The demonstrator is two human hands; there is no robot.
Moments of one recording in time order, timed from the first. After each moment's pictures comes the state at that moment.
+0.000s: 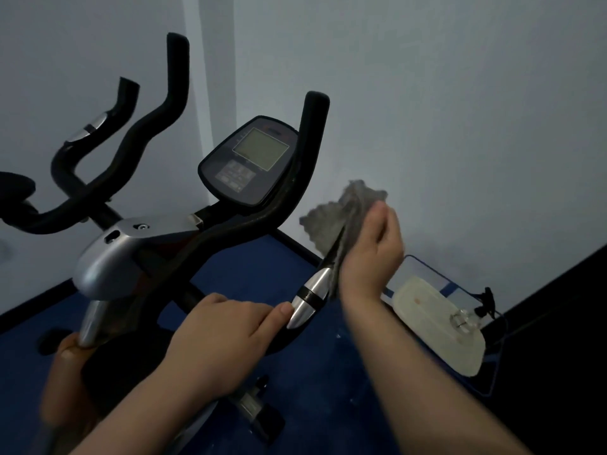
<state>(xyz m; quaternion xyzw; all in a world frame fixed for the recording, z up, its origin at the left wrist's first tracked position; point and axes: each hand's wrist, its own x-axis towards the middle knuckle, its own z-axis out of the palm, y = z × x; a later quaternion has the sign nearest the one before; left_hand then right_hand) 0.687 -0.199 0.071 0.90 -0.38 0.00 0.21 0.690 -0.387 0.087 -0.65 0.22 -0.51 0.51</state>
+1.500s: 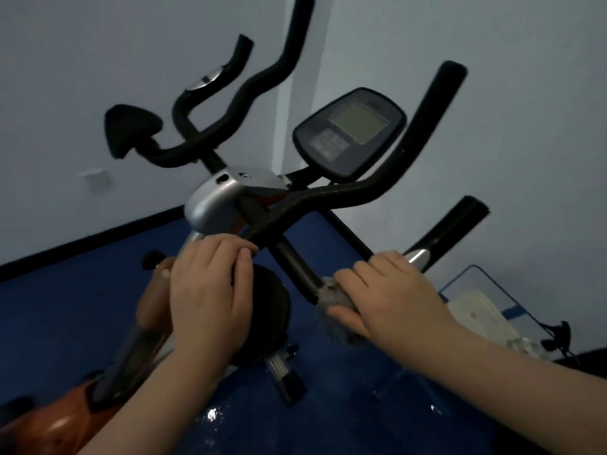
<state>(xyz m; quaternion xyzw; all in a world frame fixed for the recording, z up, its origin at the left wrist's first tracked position) 0.674 -0.118 0.037 0.89 -0.09 0.28 0.36 0.638 -0.329 0.081 -0.96 -0.22 -0.09 -0.13</state>
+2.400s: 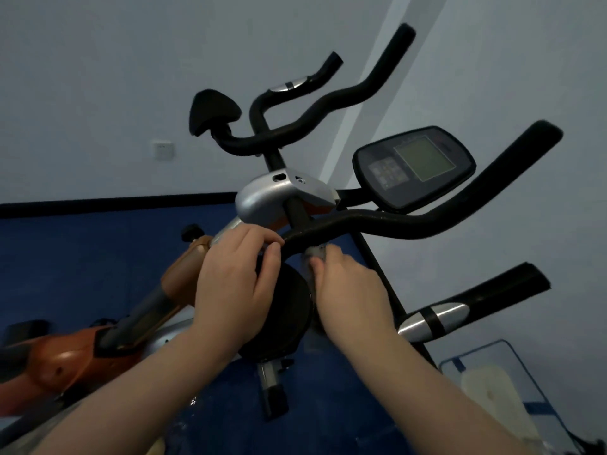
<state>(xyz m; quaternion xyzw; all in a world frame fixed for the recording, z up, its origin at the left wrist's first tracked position) 0.674 -0.121 0.038 0.87 -0.03 0.28 0.41 0.693 -0.269 0.065 -0.99 -0.14 -0.06 0.06</state>
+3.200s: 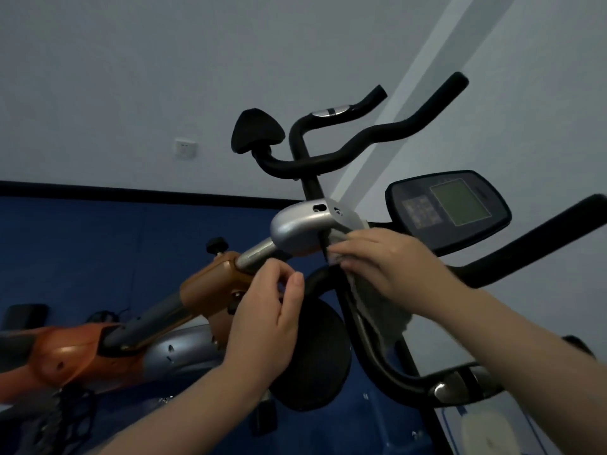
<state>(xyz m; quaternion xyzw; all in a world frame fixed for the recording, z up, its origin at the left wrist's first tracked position) 0.675 -0.114 0.023 0.77 0.07 0.18 0.61 0.769 -0.272 0.126 -0.89 -0.45 -0.04 0.06</state>
